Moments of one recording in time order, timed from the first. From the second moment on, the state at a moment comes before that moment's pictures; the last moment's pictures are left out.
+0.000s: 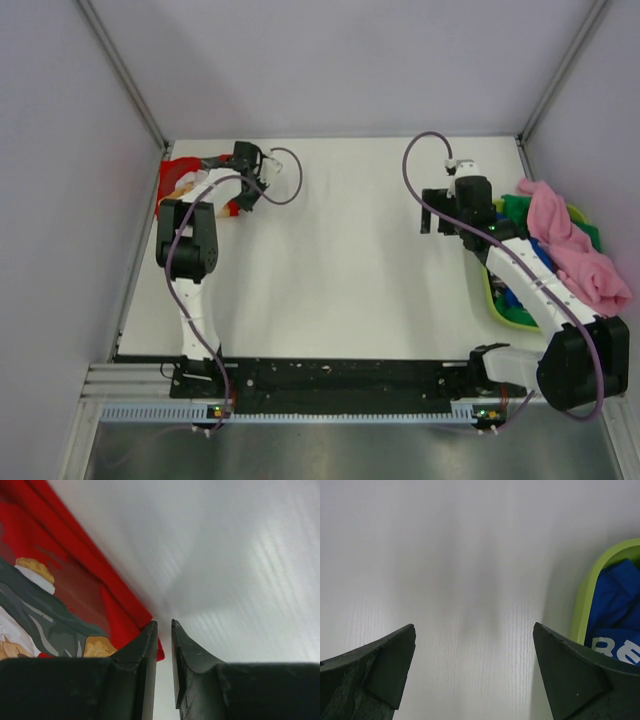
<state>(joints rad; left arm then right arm) -0.14 2.12 1.62 -0.58 -0.08 0.52 0.25 1.21 0.92 -0.36 0.14 0.13</state>
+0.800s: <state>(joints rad) -0.21 1.50 1.16 -0.55 0.21 0.47 0.25 1.18 0.84 -0.31 0.12 0.15</state>
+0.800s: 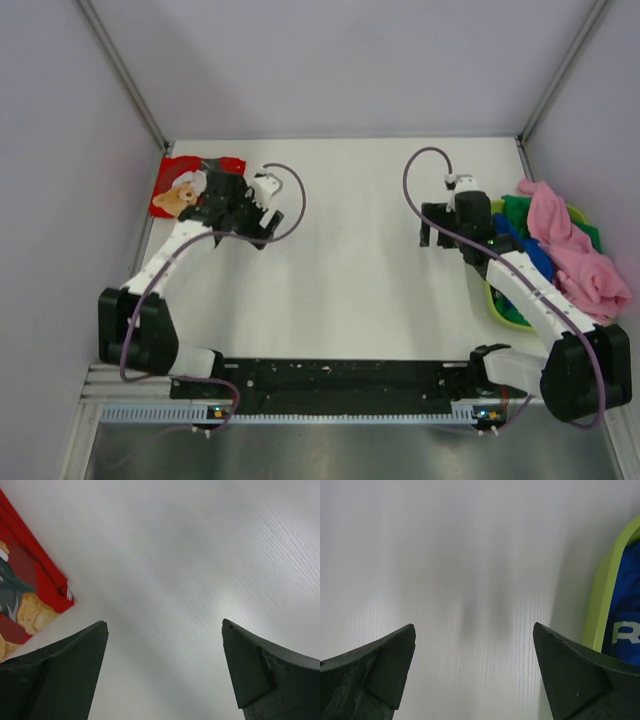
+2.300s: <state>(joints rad) -0.19 1.11 0.43 -0.01 0.17 0.36 0.25 0.94 0.48 -0.11 0.12 0.20</state>
